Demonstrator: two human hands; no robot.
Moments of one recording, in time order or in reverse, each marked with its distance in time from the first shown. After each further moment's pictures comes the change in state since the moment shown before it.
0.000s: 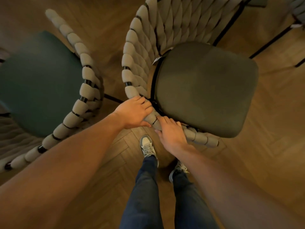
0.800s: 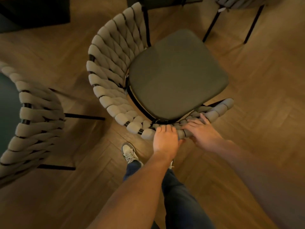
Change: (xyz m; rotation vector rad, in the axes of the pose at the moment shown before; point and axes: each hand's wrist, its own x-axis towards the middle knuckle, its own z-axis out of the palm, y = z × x) left_hand 0.158 0.306 -0.093 -0.356 -0.053 -0.390; right_hand -0.173 0.258 -0.067 -0.163 -0.114 0.033
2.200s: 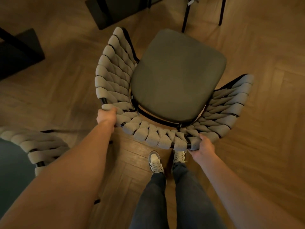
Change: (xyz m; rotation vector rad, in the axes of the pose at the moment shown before) left_hand 0.128 -0.275 -0.075 -1.175 0.081 -0.838; right_hand 0.069 -0.104 0.028 2.481 0.817 1.509
